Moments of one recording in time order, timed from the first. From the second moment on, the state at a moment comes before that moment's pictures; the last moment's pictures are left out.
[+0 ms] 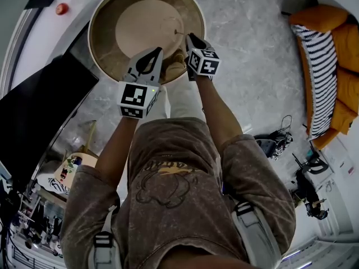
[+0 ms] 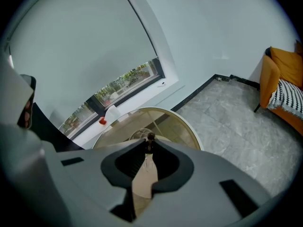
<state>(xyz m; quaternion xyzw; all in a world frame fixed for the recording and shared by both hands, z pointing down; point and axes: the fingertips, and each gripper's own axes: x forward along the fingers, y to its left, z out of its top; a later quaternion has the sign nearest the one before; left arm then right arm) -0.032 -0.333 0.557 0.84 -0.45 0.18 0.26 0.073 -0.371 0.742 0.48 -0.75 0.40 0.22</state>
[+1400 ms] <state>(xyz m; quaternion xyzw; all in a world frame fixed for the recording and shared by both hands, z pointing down) -0.044 -0.330 0.592 0.82 -0.46 0.20 0.30 0.040 -0.372 0.808 0.44 -0.74 0.43 0.25</state>
